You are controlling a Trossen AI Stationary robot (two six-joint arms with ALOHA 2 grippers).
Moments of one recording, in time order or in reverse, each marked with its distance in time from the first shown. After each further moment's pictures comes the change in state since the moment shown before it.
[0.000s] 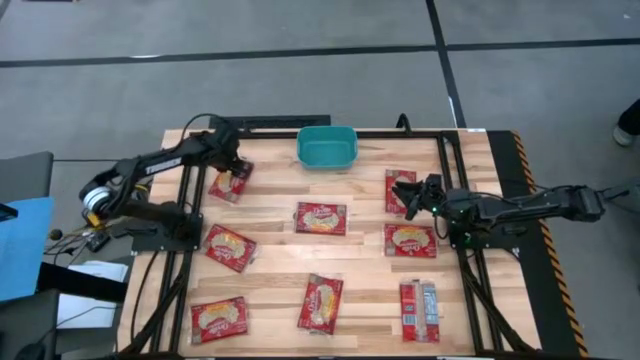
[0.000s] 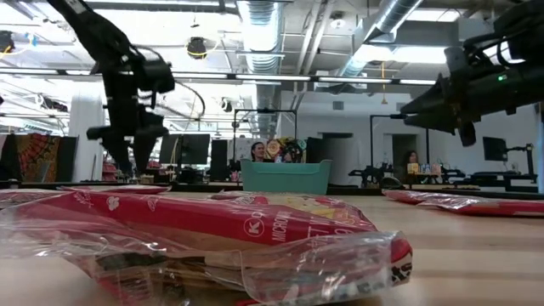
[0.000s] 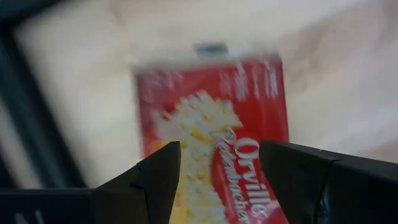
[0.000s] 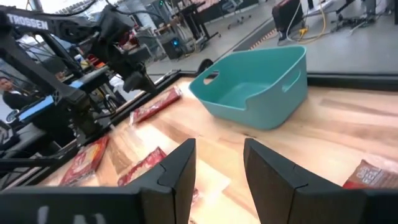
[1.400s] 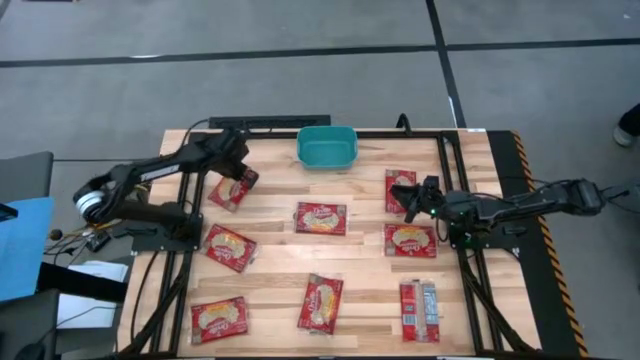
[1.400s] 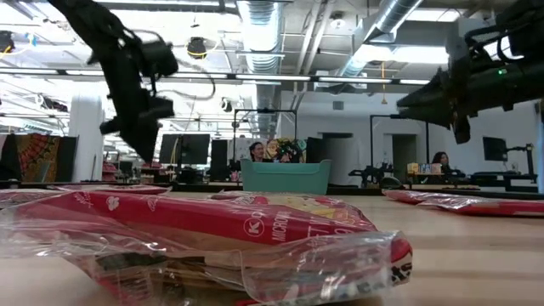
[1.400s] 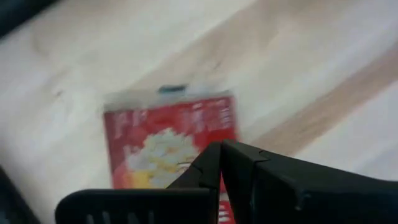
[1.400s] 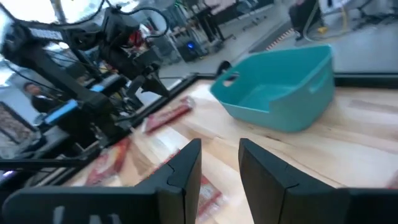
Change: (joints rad) left arm -0.146 -0.142 -0.011 0.020 0.067 -0.002; right arm 0.054 0.090 0.000 0.162 0.000 0.000
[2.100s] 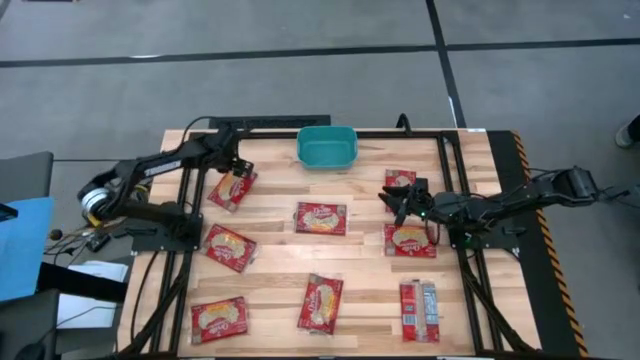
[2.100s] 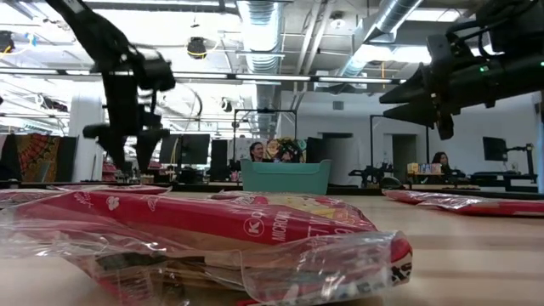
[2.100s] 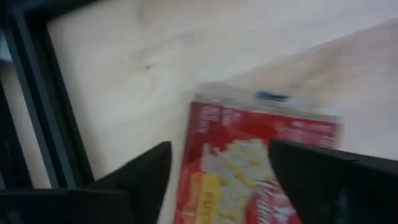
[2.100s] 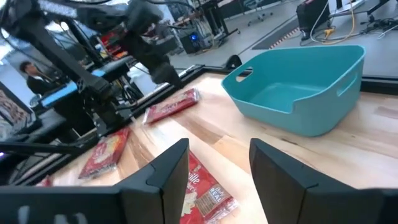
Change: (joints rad) left arm 0.146 0.132 -0.005 0.015 -0.153 -0.097; right arm 0.022 0.322 0.080 0.202 0.000 -0.051
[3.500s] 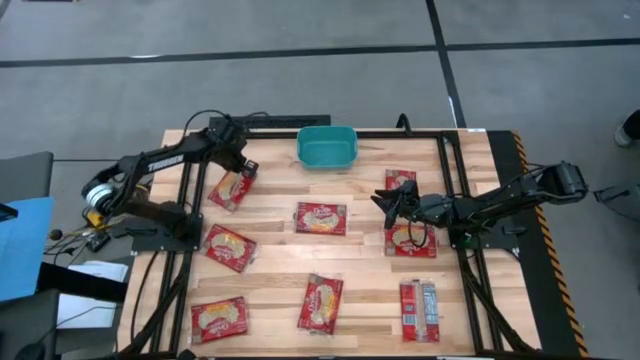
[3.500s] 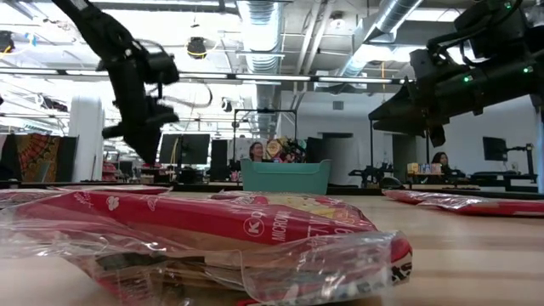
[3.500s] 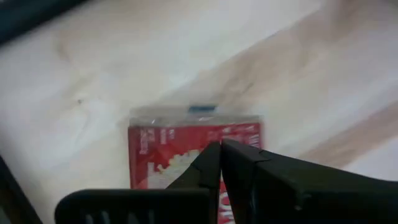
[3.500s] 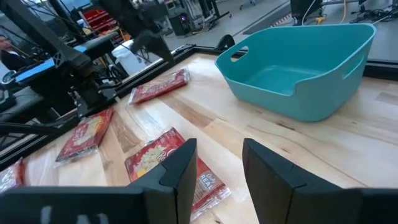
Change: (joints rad) left arm -0.017 -0.036 0.059 0.004 0.204 0.113; right arm -0.004 0.196 0.050 0.048 -0.001 0.002
